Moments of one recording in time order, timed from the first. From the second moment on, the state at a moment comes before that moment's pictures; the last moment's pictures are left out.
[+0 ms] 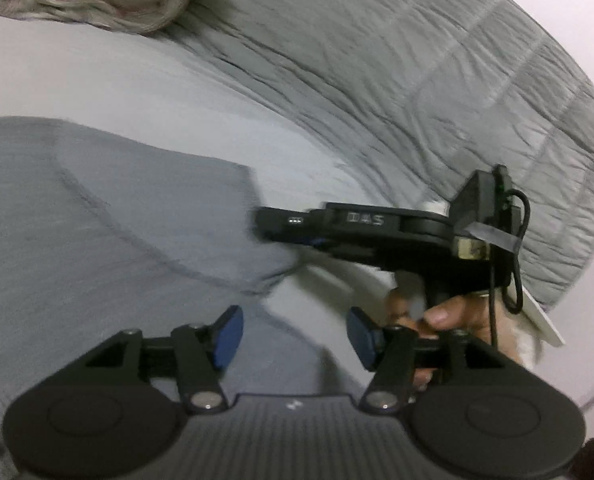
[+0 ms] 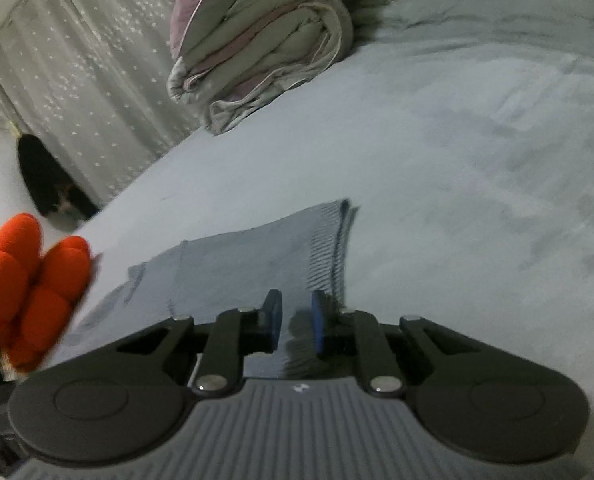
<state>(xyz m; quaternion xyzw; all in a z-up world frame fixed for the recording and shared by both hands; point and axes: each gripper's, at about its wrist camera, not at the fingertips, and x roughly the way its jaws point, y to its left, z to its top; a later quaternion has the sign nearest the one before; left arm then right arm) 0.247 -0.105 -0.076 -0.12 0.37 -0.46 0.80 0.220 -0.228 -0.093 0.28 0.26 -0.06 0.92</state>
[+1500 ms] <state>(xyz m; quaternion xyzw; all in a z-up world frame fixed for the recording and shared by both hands) 0.204 0.125 -0.054 -0.19 0.30 -0.10 0.93 0.339 0.003 -0.053 0.08 0.30 -0.01 0.95</state>
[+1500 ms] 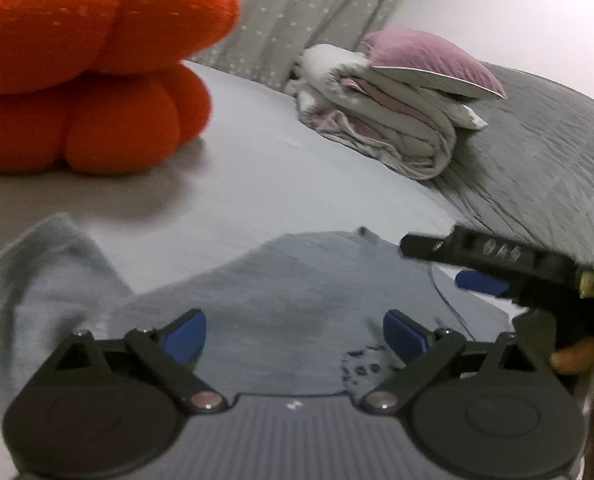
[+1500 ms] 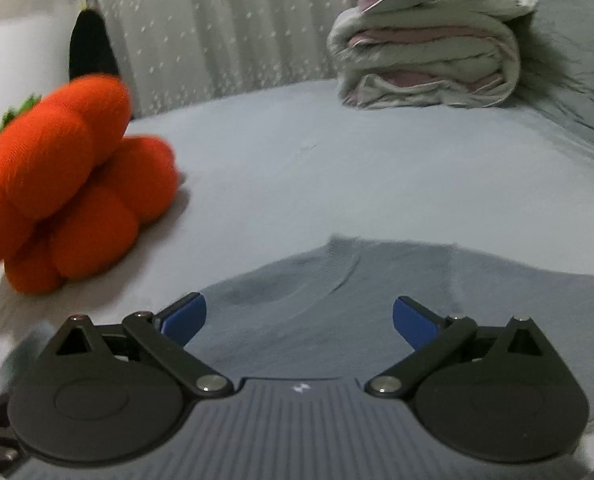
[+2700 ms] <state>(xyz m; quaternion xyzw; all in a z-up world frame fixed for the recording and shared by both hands) 0.240 0.205 -0.046 -0.06 0.35 0.07 0.93 0.347 0.014 -0.102 0.08 0.31 0.02 0.95</state>
